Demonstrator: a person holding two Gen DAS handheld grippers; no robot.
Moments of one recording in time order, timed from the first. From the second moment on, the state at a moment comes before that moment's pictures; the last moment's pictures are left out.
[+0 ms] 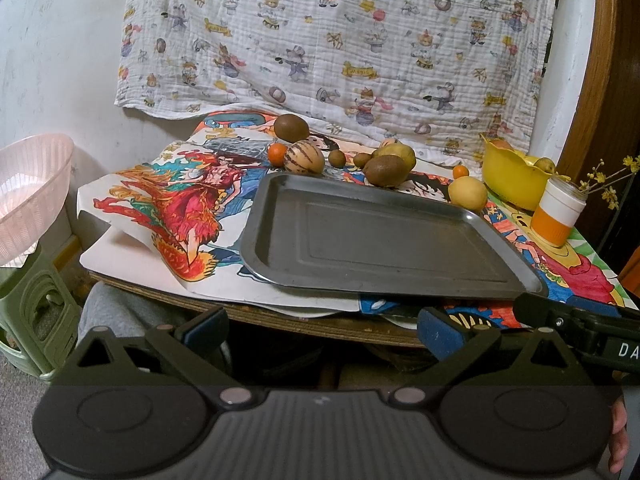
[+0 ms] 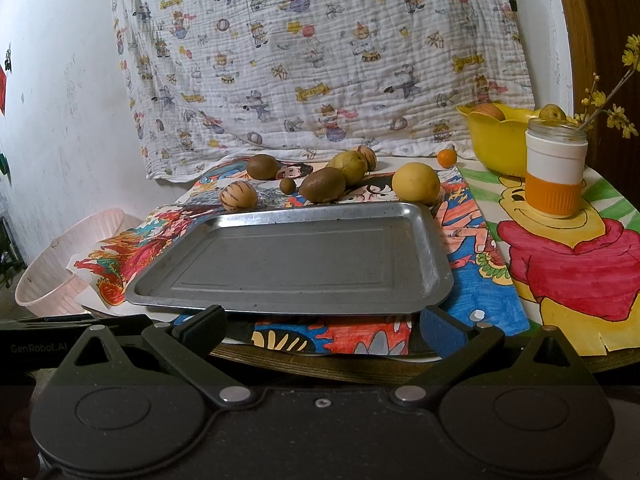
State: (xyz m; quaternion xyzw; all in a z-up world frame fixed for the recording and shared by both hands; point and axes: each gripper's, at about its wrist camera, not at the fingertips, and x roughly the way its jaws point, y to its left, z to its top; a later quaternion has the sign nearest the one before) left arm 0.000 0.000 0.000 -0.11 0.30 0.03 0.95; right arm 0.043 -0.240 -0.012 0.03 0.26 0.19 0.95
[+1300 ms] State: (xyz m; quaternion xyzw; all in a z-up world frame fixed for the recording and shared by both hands) left arm 0.000 0.002 -0.005 -0.11 0.31 0.03 0.94; right arm 0.044 -0.240 -0.011 0.03 0.26 0.19 0.95
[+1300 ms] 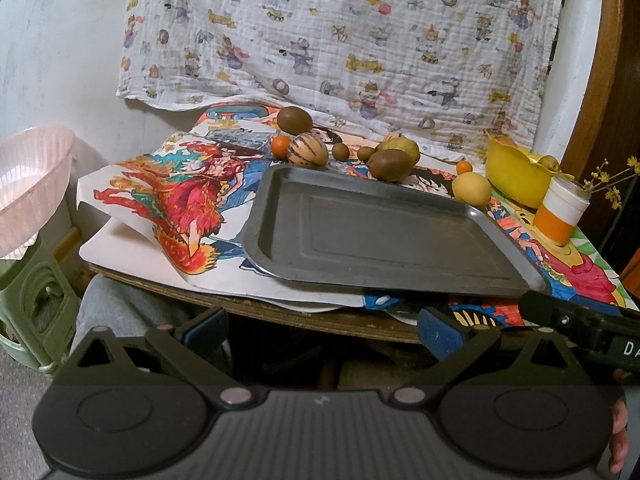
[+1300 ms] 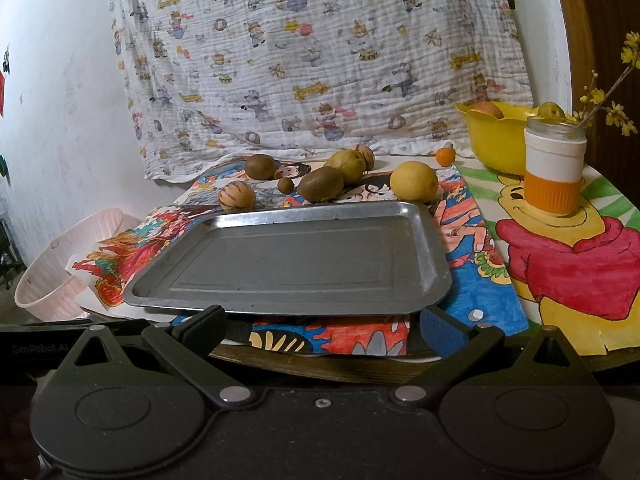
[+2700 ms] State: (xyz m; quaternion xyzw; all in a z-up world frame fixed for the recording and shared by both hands) left arm 0.139 0.048 0.040 -0.05 0.37 0.00 0.93; right arm 0.159 -0.219 0.031 0.01 0.24 0.18 0.95
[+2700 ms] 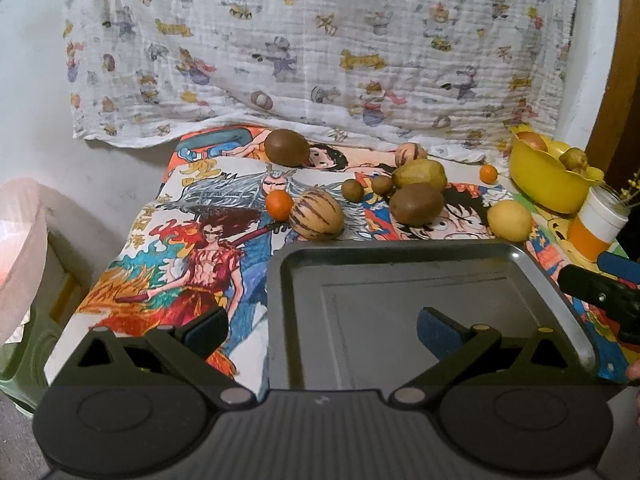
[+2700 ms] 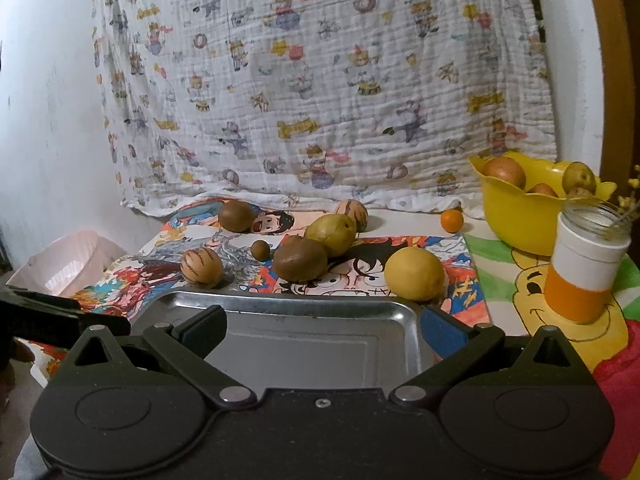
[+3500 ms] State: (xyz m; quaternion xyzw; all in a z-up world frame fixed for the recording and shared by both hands) left arm 0.223 0.077 0.039 -0.02 0.39 -0.04 0.92; right arm 0.244 -0.180 0.044 -0.11 0.29 0.25 0.92
